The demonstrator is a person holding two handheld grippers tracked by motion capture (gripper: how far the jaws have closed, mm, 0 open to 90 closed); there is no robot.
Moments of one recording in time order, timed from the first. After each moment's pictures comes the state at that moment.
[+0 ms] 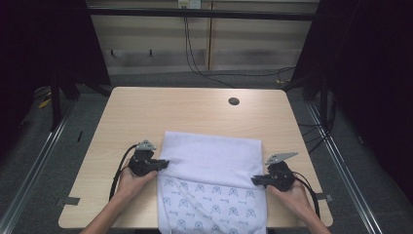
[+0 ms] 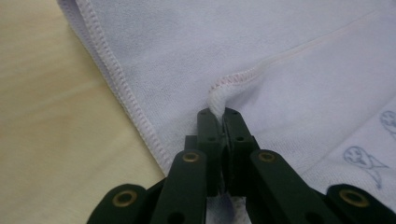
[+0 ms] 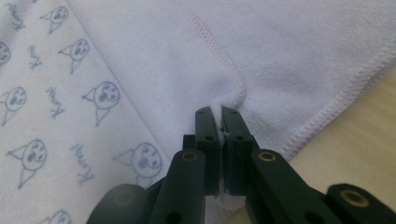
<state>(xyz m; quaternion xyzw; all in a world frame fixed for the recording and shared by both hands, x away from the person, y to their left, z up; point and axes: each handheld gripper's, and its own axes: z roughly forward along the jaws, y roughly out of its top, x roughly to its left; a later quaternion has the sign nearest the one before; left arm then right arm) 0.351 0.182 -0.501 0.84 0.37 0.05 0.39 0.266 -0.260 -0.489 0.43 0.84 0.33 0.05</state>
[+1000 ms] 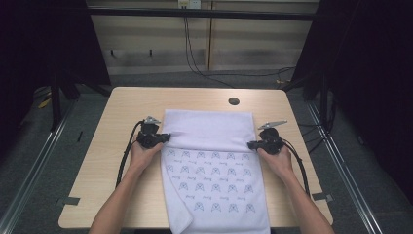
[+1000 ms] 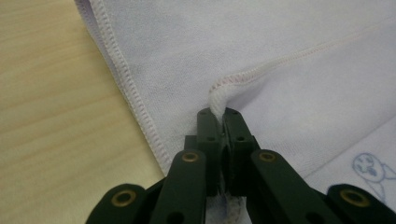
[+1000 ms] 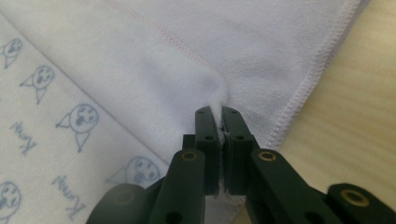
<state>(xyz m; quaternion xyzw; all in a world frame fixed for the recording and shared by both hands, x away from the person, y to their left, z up) 0.443 0.166 -0.507 0.81 0.42 0.10 0.39 0.384 -0.266 -0.498 0.48 0.80 0.34 0.11</state>
